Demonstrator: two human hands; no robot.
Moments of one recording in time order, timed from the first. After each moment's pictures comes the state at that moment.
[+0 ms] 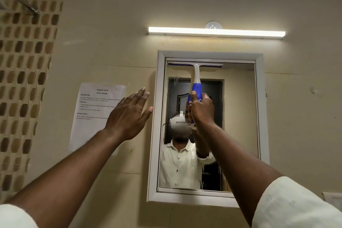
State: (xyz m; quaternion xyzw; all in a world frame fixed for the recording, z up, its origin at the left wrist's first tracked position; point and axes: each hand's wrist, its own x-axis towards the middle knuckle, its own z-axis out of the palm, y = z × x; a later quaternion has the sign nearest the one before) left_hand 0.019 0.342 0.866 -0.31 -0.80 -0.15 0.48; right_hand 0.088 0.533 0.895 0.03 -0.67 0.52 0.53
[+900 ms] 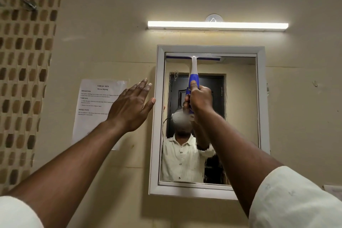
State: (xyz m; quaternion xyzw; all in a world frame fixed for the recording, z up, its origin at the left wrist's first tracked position) left_hand 0.026 0.344 0.876 -0.31 -0.80 -0.15 0.49; right_hand 0.093 0.528 0.907 0.07 -0.64 0.62 0.46
